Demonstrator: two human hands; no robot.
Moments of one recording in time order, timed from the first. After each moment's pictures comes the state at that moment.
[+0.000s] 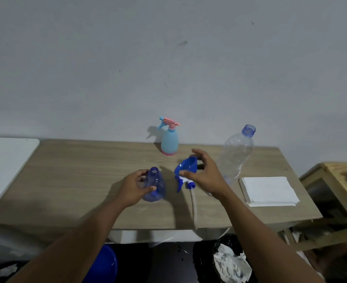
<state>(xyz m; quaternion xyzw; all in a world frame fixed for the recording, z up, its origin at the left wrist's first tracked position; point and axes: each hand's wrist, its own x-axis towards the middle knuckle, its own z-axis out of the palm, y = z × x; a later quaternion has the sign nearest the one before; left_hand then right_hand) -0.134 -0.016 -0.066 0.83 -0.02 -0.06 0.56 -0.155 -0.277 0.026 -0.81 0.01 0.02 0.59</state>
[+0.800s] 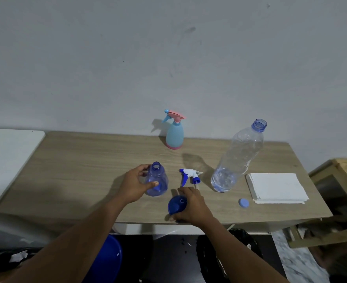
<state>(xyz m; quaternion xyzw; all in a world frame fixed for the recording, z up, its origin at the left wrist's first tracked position) -0.145 -0.012 -0.052 0.83 0.00 -0.06 0.55 -0.201 -0.247 -0.083 -0.93 -0.02 0.17 0.31</state>
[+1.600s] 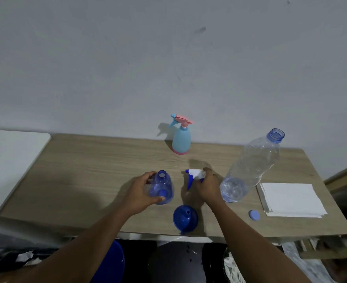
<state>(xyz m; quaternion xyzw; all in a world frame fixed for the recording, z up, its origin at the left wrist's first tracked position) -0.146 -0.013 -0.056 0.84 0.01 -0.10 0.53 -0.109 -0.257 -0.074 -0.90 0.18 0.06 0.40</state>
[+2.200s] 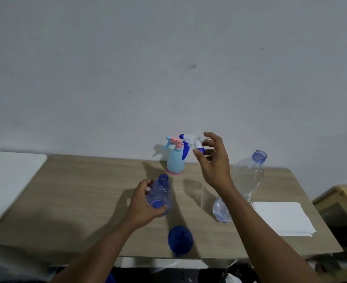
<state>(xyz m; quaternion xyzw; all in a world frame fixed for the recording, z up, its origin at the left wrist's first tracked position) -0.142 -0.033 -0.035 0.82 -0.01 -0.02 0.57 -0.094 -0.255 0.088 -0.79 -0.06 -0.20 0.57</state>
